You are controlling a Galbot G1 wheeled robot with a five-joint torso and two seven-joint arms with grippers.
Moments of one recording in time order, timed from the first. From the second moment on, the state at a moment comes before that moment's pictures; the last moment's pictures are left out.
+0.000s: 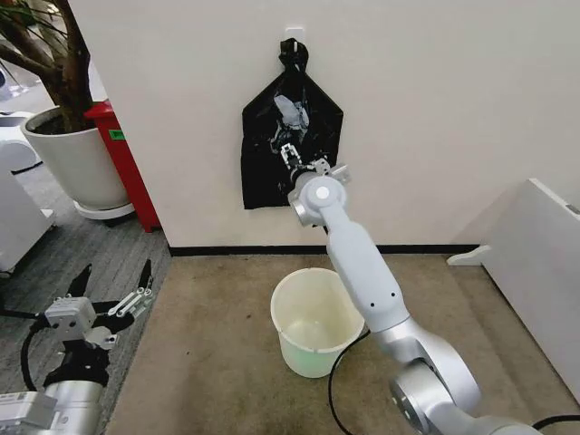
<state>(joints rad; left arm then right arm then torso) 1.92 -1.25 -0.83 -2.50 -0.43 -0.06 -0.15 -0.37 1.61 0.11 1.40 1.51 0.01 0.76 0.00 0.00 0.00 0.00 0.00</state>
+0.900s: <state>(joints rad) 1.92 -1.26 -0.85 -2.50 -0.43 -0.06 -0.15 -0.36 1.61 0.16 1.37 1.74 0.06 0.74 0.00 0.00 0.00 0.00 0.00</state>
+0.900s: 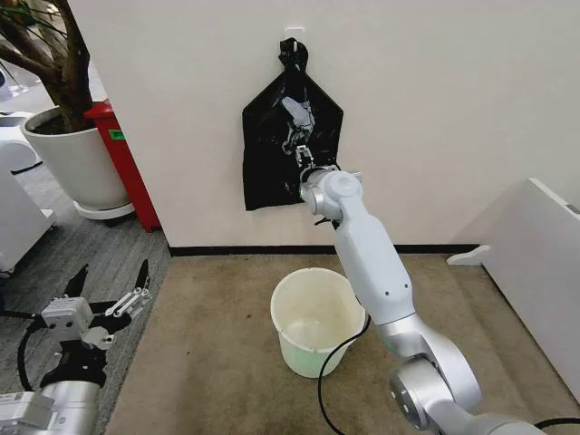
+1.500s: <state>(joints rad) 1.94 -1.27 -0.85 -2.50 -0.42 -0.06 -0.15 -0.34 1.61 0.10 1.33 1.59 0.01 0.71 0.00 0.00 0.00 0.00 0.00</state>
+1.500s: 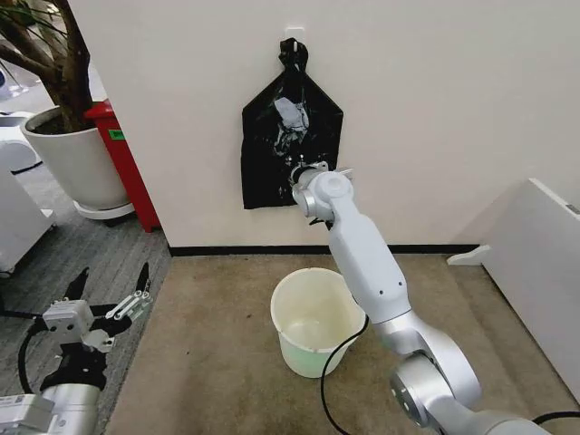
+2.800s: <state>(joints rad) 1.91 -1.21 -0.87 -2.50 -0.48 -0.06 -0.17 -0.44 1.57 -0.16 1.60 1.20 -0.15 0.80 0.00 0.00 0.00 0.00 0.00</state>
